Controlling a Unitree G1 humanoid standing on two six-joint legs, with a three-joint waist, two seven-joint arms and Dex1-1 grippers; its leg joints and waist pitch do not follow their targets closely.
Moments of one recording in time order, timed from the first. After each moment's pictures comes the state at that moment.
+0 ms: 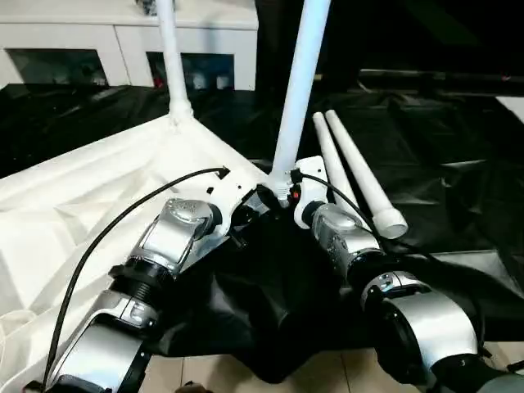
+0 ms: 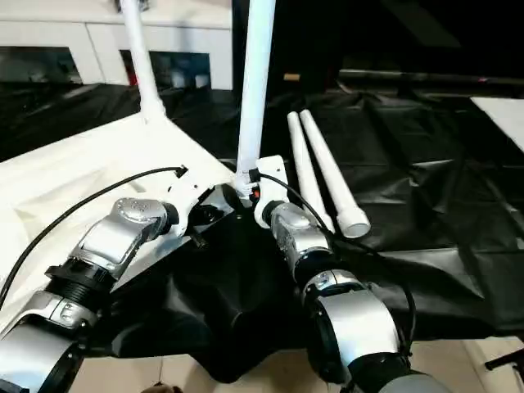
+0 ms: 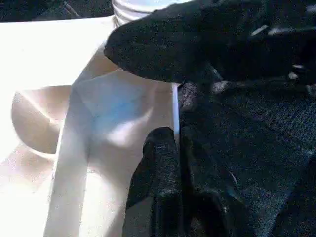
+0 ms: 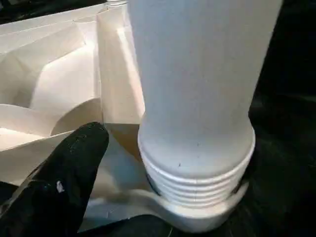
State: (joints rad) left arm -0.67 0.24 -0.26 0.51 0.05 0.50 -0.69; right arm -0.89 0.03 -0.07 1.26 0.10 -0.13 0.40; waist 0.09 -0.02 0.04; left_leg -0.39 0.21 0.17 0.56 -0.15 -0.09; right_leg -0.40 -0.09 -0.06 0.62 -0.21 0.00
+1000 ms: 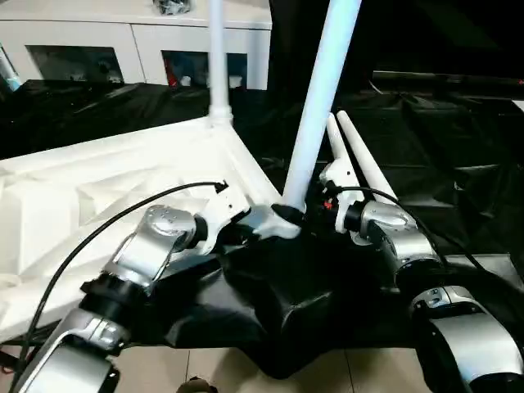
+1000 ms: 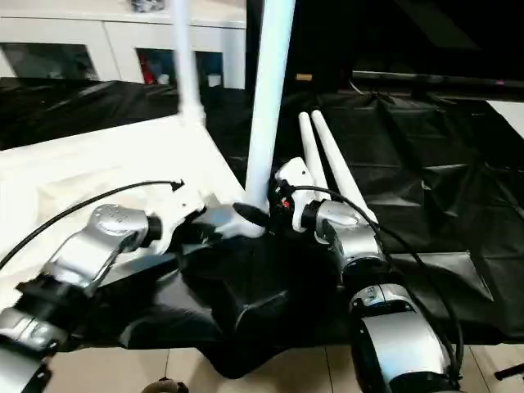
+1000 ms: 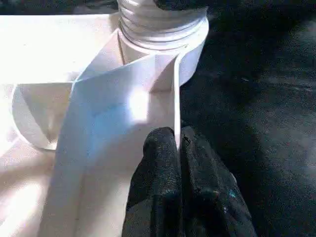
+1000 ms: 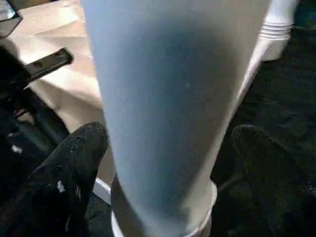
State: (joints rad) left arm -0.56 0.40 -0.33 0.36 0.01 0.40 -0.99; right arm -0.73 -0.21 0.05 0.94 0.09 -0.11 1.01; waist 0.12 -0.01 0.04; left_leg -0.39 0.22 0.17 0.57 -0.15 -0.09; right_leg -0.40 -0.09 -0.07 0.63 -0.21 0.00
